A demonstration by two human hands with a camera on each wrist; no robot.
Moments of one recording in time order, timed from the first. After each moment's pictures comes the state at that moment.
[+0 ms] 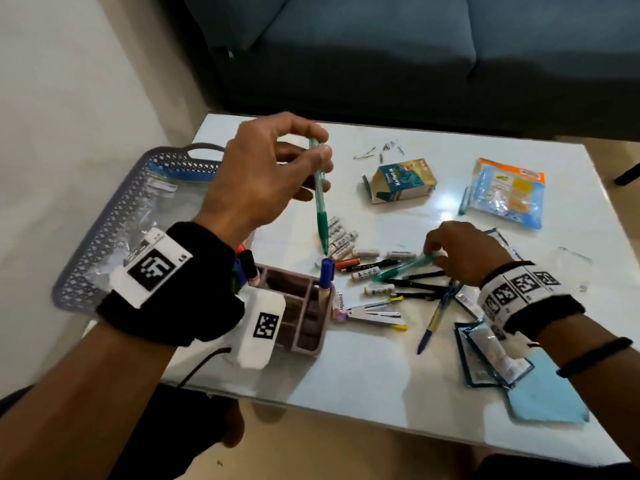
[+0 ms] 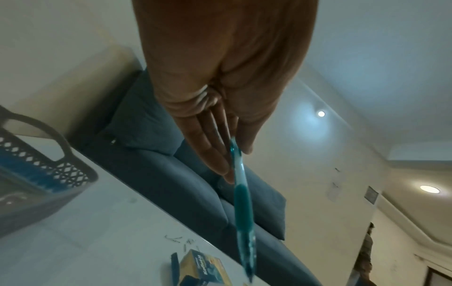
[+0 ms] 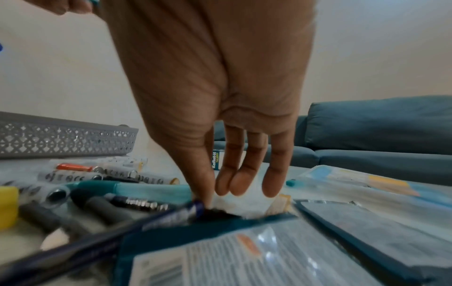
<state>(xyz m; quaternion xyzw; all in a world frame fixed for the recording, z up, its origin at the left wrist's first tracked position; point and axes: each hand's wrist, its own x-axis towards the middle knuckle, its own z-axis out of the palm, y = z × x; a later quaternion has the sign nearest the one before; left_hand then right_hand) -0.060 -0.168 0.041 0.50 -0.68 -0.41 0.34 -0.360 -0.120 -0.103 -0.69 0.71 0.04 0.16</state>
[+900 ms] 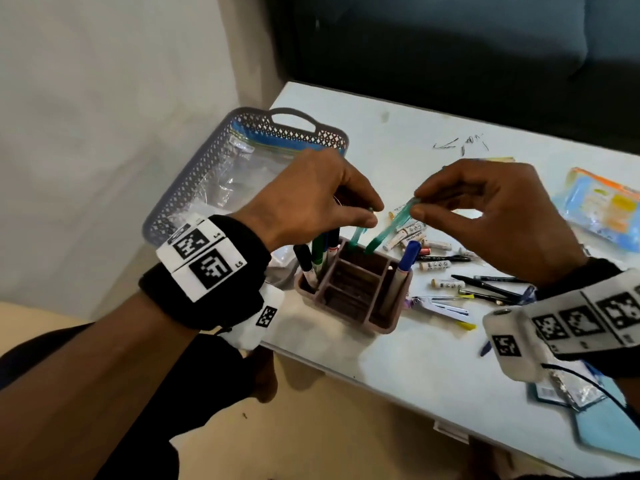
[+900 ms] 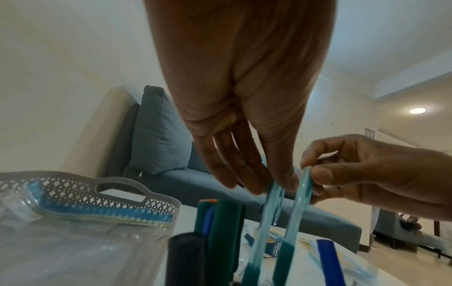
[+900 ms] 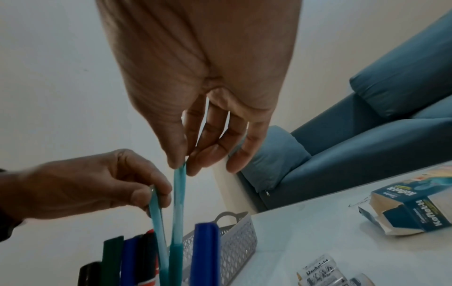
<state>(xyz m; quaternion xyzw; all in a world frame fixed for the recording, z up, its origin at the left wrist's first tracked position) 0.025 -0.147 0.014 0.46 -0.81 -0.33 0.17 -0.217 -0.109 0.001 -0.72 0.52 -0.35 0.30</state>
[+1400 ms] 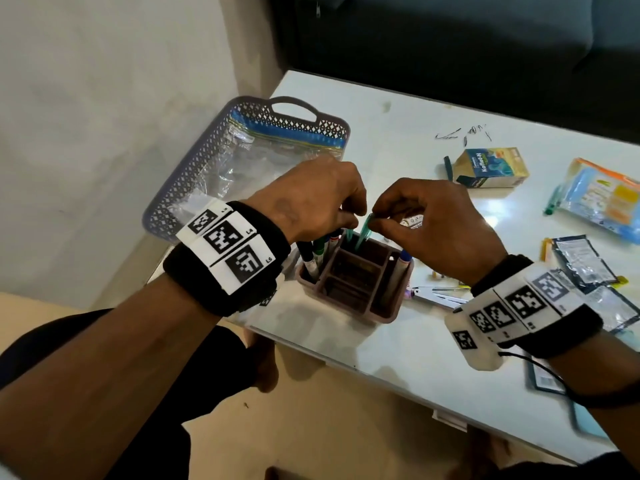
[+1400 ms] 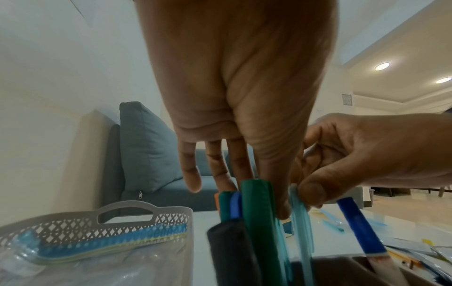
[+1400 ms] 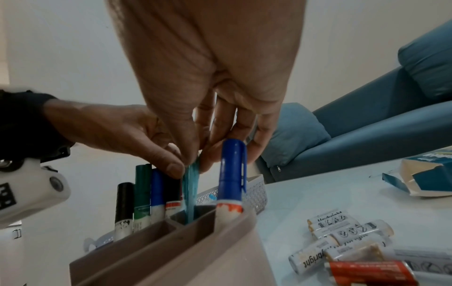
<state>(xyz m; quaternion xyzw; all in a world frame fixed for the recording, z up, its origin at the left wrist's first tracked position) 0.026 -0.162 -0.011 0.47 -0.85 -0.21 0.04 -0.178 -0.114 -0.039 -0.74 0.54 -0.29 0.29</state>
